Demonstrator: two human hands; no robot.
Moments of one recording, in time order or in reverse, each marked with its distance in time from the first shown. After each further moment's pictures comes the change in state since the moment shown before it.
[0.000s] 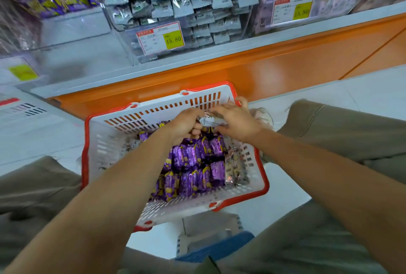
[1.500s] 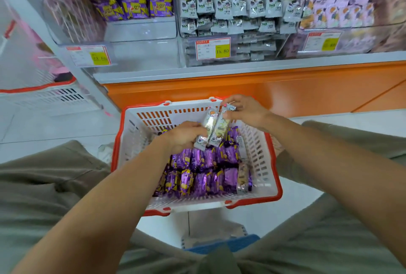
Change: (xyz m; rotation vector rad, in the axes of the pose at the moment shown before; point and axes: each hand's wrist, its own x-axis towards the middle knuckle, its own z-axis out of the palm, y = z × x) left_hand -0.053 -0.038 -0.054 -0.011 -0.003 0.057; right_hand 0.029 -0.052 -0.056 0.832 -0.147 0.260
